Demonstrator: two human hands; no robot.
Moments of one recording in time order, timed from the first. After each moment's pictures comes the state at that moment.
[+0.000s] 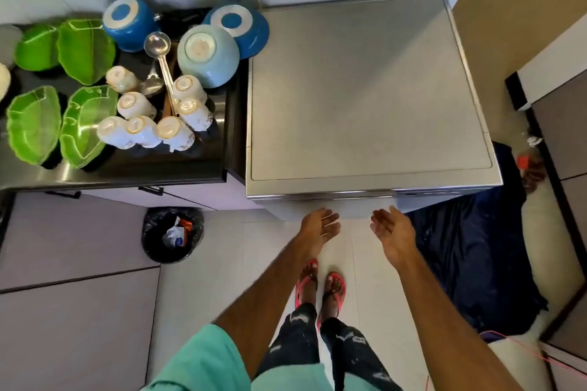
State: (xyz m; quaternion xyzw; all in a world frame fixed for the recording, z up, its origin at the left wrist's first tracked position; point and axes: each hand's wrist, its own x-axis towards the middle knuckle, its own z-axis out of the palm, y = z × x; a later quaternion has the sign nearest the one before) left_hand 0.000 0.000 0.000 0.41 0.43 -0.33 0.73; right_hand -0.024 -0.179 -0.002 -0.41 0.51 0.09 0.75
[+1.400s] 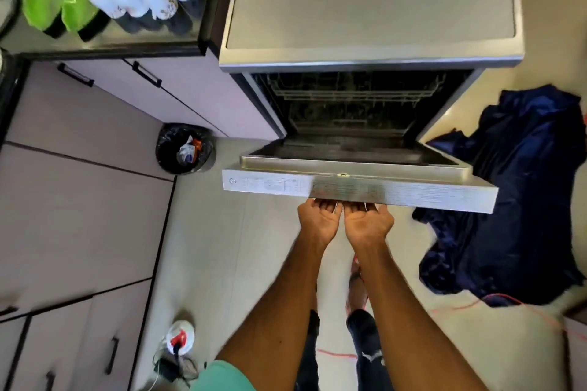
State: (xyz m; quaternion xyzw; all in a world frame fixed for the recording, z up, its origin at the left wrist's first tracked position) left_hand -0.237 -0.106 -0.101 0.22 0.53 -0.08 0.82; right_hand -0.236 -0.199 -0.110 -0.11 0.51 0.04 0.85
